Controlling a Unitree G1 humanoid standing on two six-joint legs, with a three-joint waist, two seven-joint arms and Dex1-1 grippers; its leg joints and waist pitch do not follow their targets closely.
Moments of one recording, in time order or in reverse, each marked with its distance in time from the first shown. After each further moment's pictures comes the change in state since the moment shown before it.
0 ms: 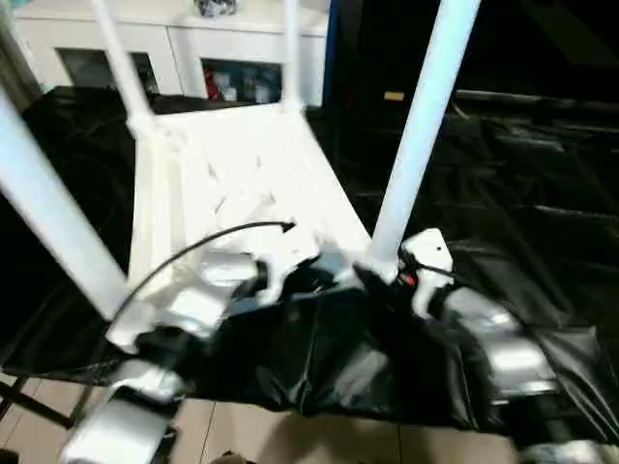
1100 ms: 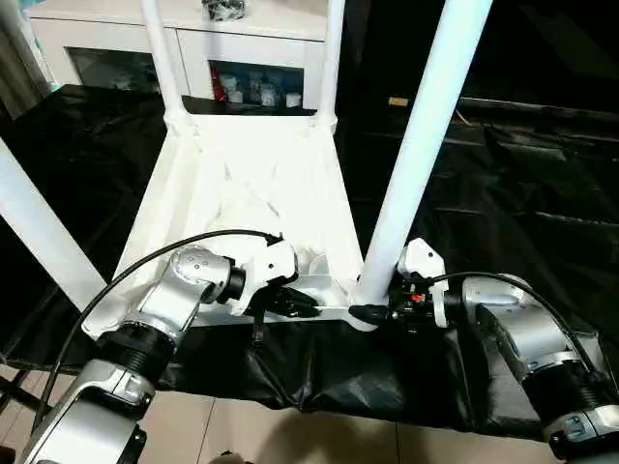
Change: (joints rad) left arm -0.006 0.112 -0.060 -0.019 0.009 -0.028 -0.159; right arm -0.112 -0.108 0.106 0.127 0.003 -0.034 0.350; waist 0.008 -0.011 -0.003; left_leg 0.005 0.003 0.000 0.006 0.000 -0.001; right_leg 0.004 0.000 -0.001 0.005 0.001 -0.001
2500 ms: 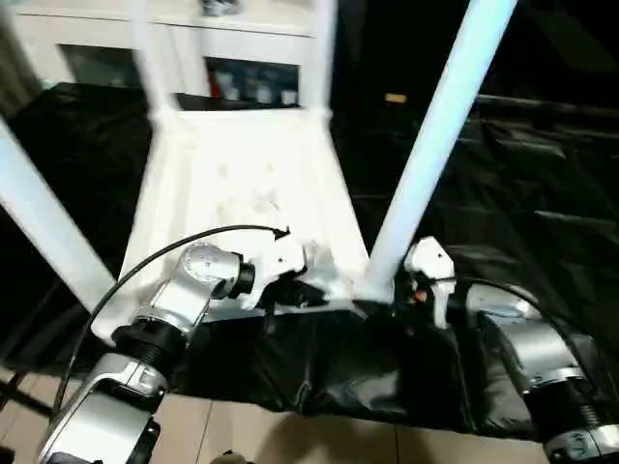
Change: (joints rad) left arm -0.021 -0.040 -0.003 0.055 0.006 -0.082 0.001; right arm 0.064 -0.033 -0.034 -0.073 0.000 -0.002 -0.002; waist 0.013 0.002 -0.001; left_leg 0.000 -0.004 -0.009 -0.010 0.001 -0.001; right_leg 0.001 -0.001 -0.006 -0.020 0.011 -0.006
